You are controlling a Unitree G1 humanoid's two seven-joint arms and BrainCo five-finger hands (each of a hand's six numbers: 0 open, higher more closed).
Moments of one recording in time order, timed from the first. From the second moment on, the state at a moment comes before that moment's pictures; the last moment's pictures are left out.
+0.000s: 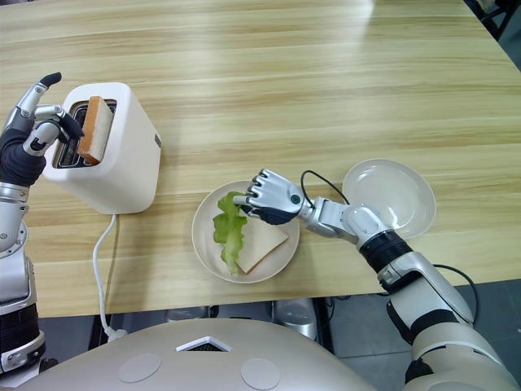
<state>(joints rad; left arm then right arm) 0.14 0.50 0.36 -0.39 0.18 -0.06 -0.24 -0.41 -0.59 0.67 0.37 -1.15 -0.80 -0.68</state>
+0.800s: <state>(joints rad) 0.16 0.51 0.37 -0.33 0.22 -0.08 -0.21 -0.36 -0.69 0.62 0.41 -1.12 -0.80 -0.64</state>
